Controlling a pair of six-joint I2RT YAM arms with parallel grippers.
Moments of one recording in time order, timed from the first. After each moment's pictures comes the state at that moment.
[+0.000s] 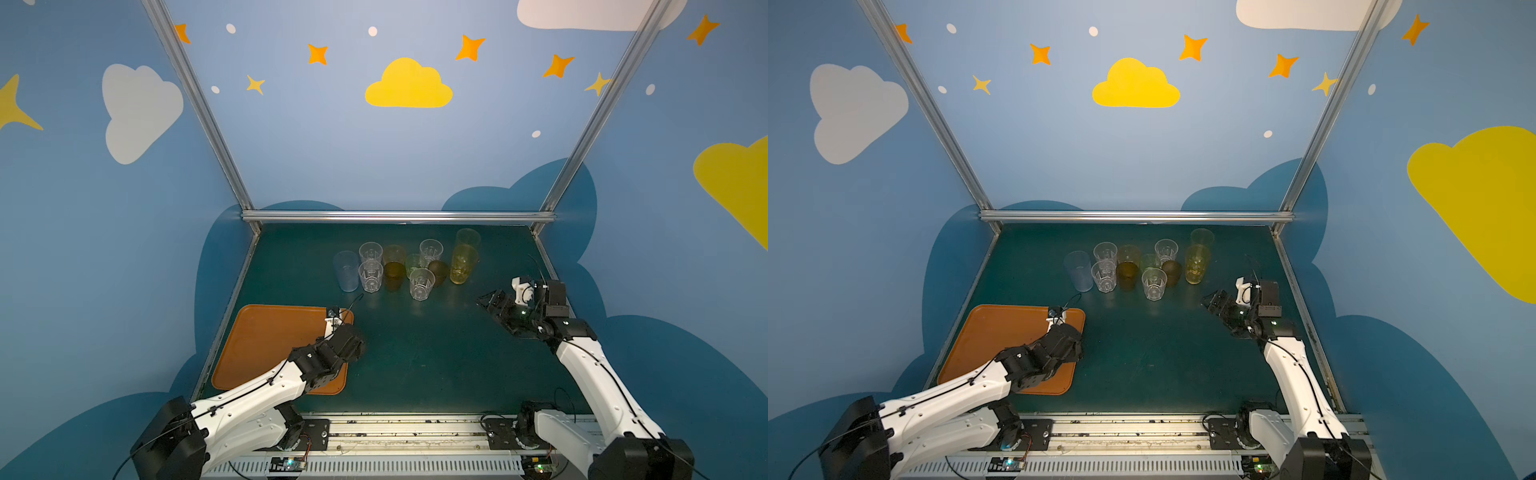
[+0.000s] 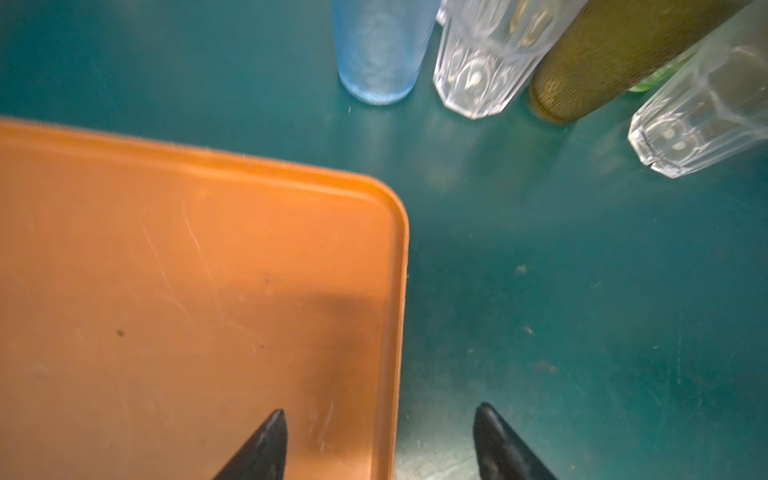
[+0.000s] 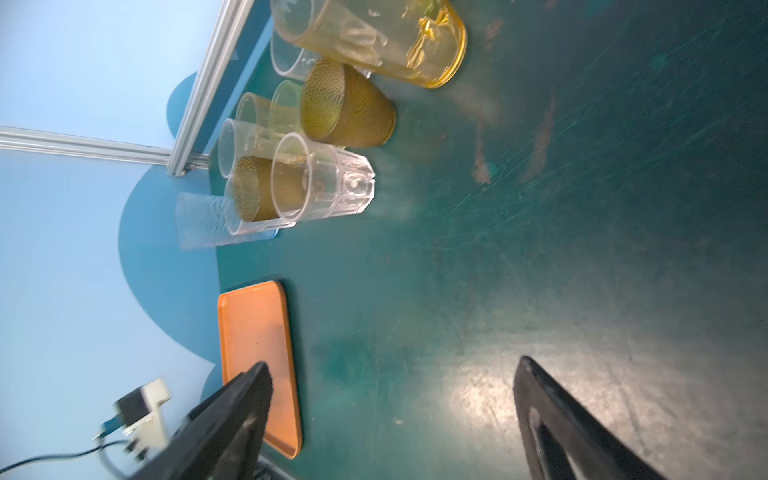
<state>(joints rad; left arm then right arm) -0.80 0.99 0.46 -0.43 -0.47 -0.79 0.04 0.98 0.73 -0.56 -0.52 0.66</state>
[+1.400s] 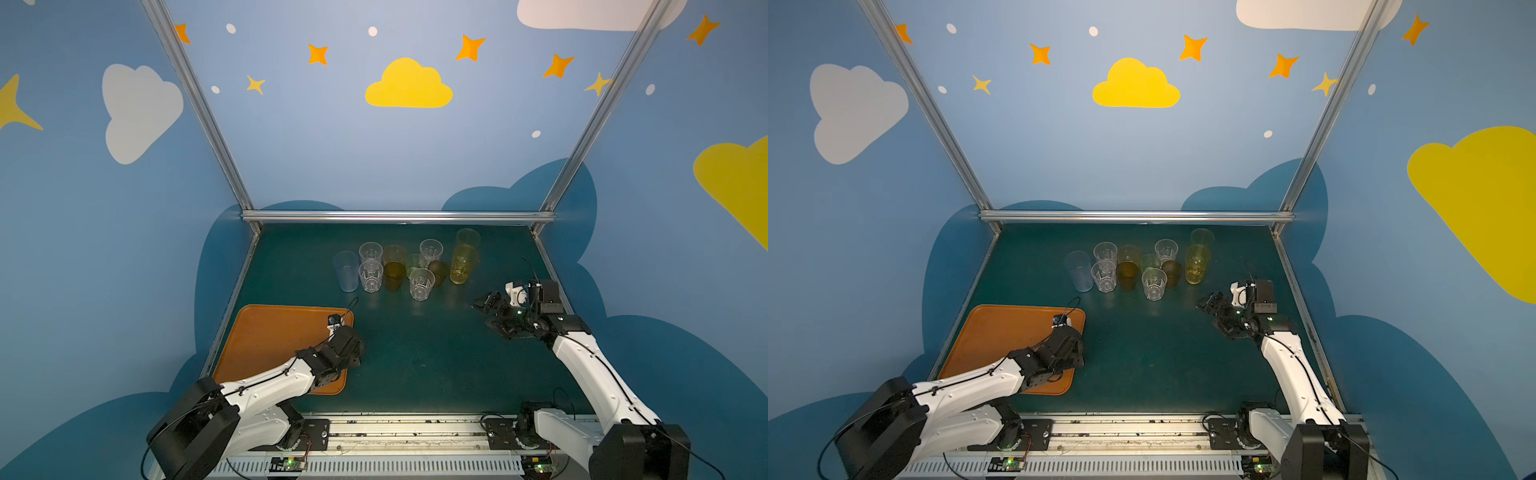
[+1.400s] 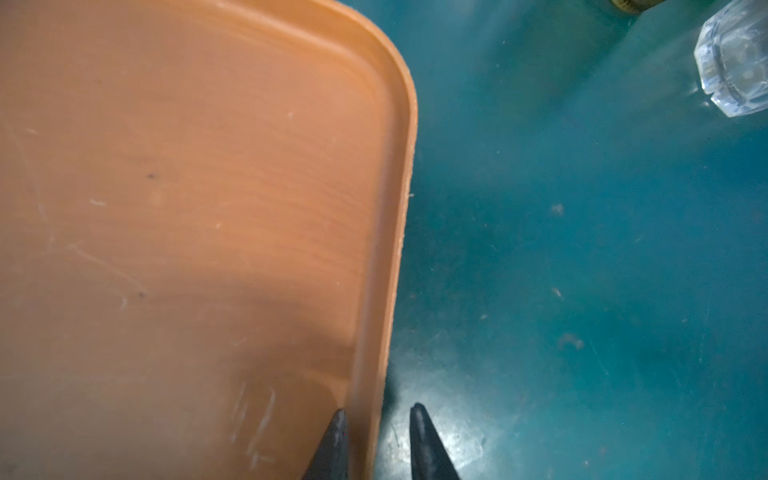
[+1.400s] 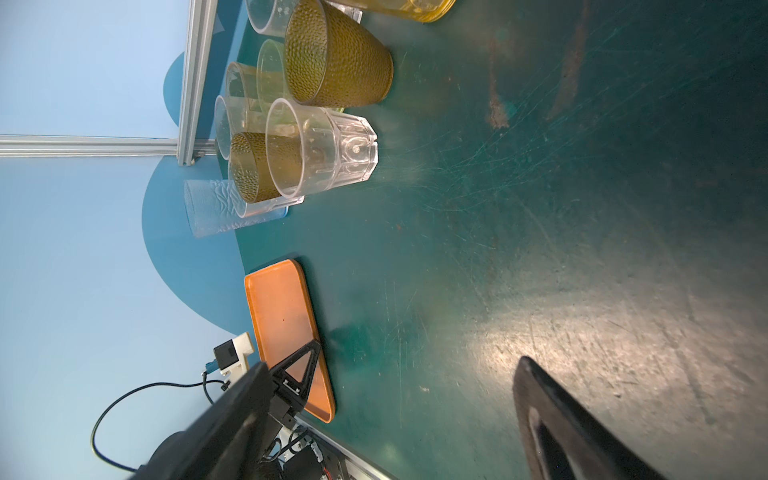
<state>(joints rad) -0.72 1.15 0.37 -0.21 -0.24 -0.86 0.07 1.06 0.73 -0.57 -0.58 0.74</state>
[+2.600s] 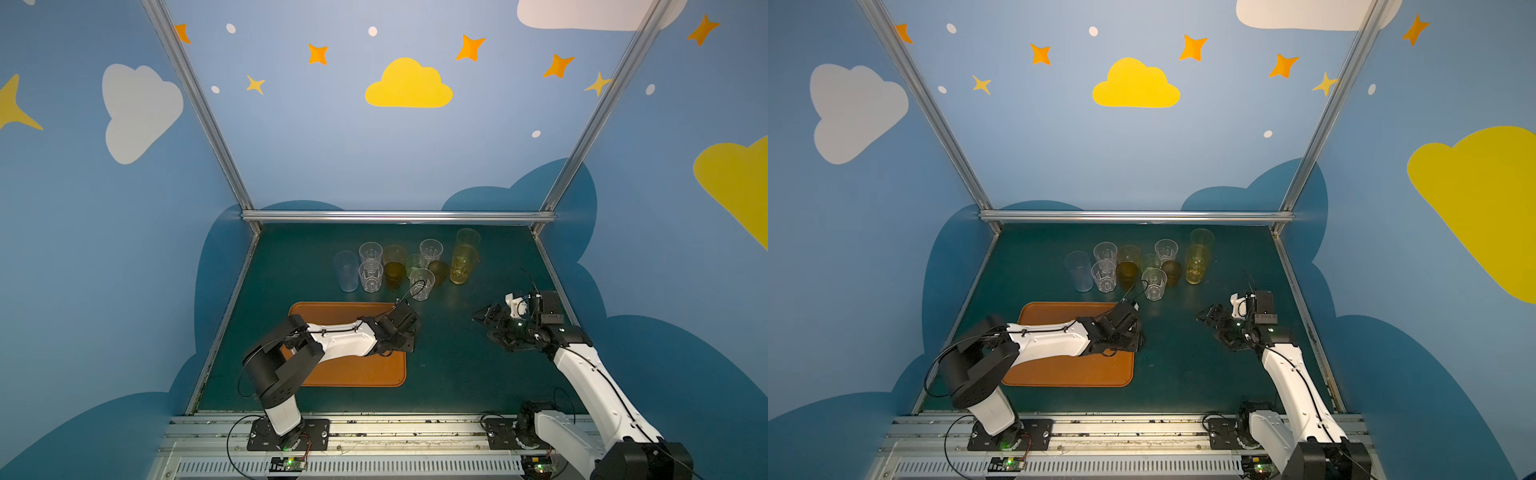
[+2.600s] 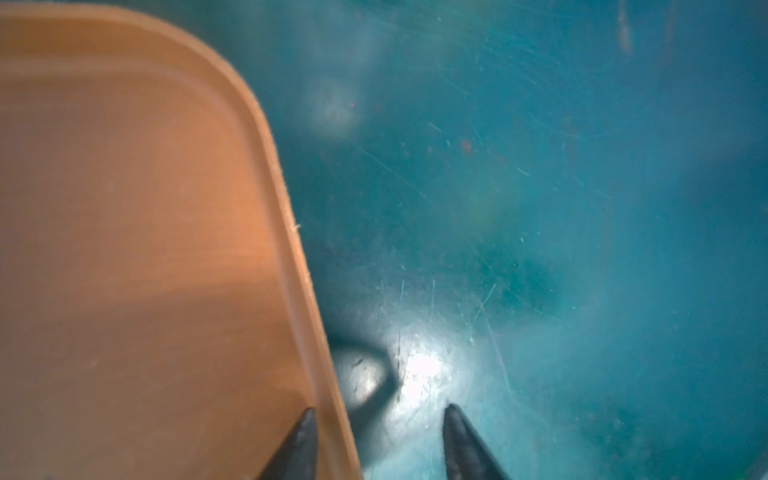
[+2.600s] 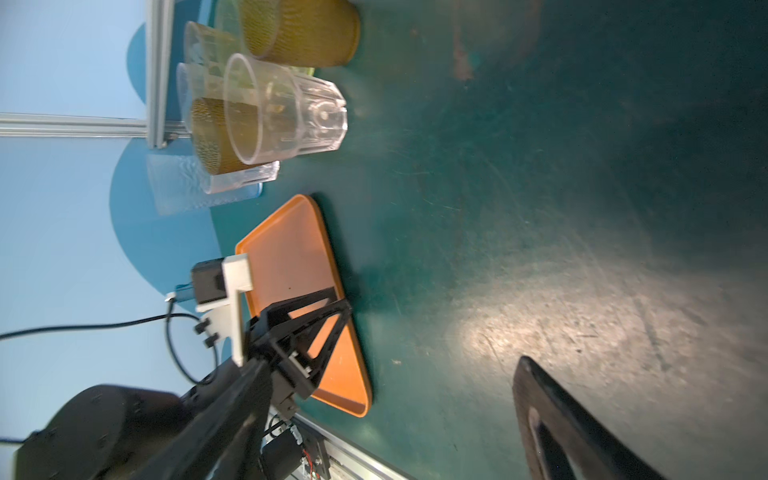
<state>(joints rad) -0.89 1.70 0.89 -0.16 -0.02 -0.71 0.07 0.97 0.64 -0.64 -0.55 0.70</state>
